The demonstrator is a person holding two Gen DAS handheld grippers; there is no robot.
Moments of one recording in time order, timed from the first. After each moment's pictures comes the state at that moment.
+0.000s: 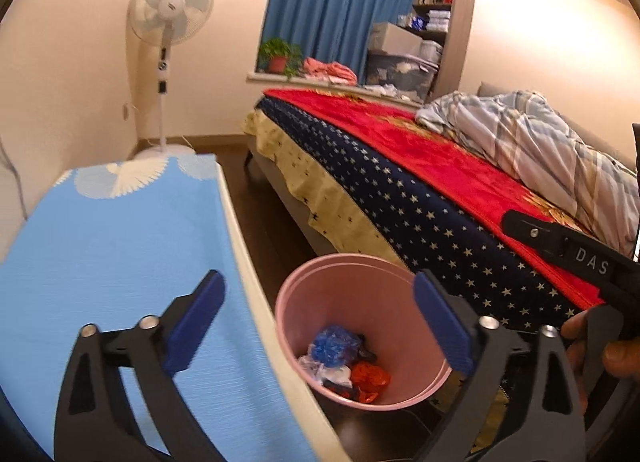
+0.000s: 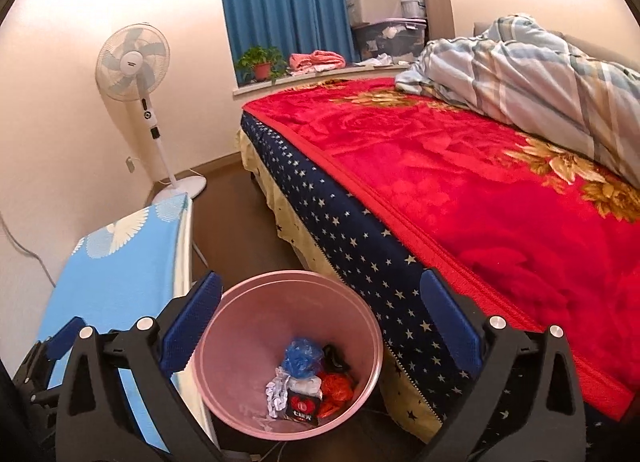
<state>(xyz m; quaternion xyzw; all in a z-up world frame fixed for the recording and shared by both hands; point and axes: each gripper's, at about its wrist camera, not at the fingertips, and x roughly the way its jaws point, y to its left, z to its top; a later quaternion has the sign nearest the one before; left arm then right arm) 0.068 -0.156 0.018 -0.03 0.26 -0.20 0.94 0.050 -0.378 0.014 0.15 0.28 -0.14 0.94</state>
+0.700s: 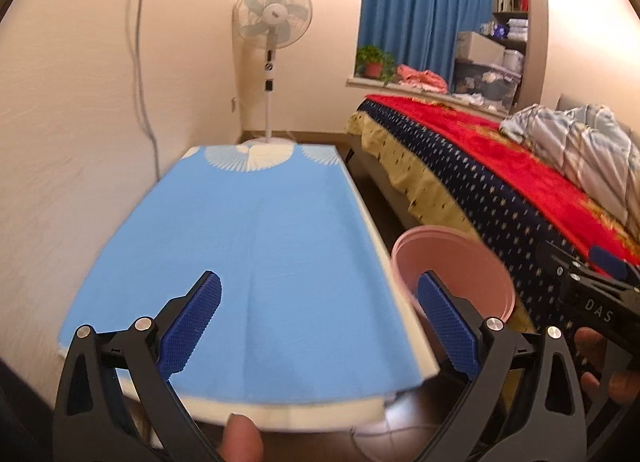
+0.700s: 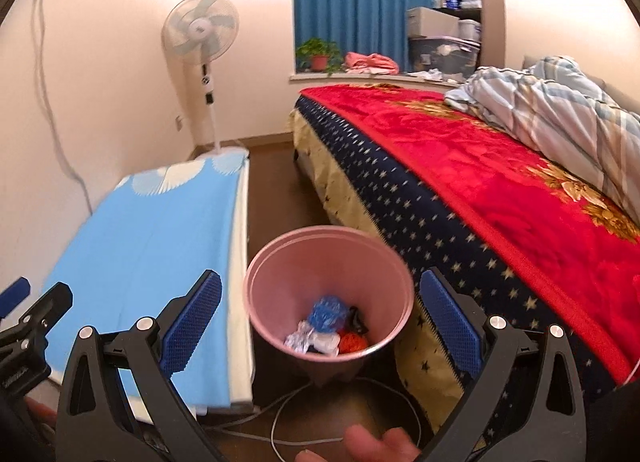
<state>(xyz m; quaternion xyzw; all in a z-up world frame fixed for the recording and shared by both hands) -0.039 -0.067 0.031 -0.03 0.28 -0.03 0.96 -0.025 -0.283 0.012 0.06 0.29 -0.07 0.95</state>
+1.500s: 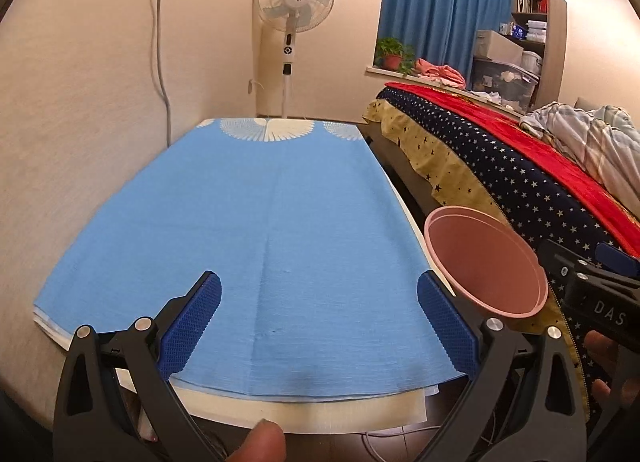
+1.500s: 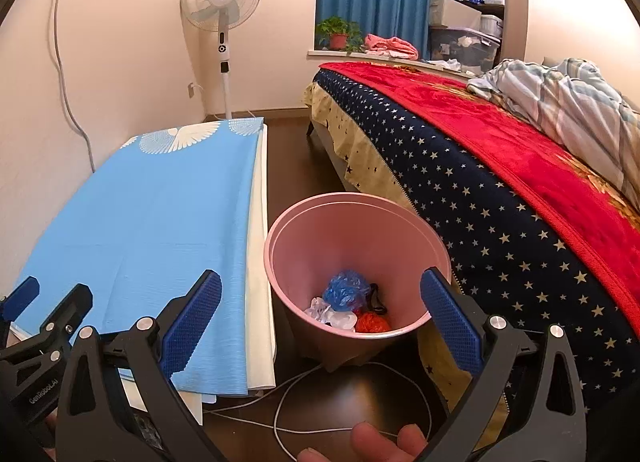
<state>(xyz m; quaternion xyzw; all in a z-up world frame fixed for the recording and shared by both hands) -0.023 -0.051 -0.026 -0.05 0.29 0.00 0.96 -0.003 -0.249 -0.027 0.03 0.32 -0.05 0.94</state>
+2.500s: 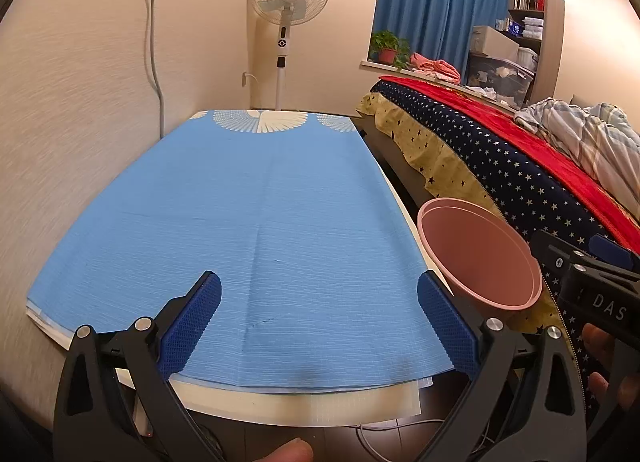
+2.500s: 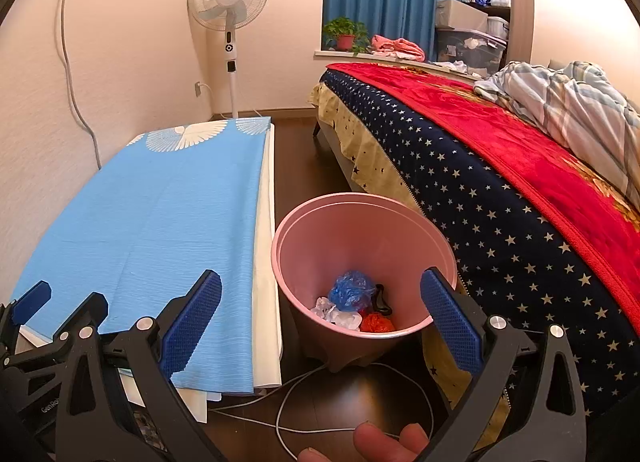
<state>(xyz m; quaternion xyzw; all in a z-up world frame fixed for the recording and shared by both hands) -0.026 -0.057 -0.030 -0.05 0.30 -0.02 0.95 -0.003 -0.244 -0.026 0.03 0.32 -0.05 0.94</state>
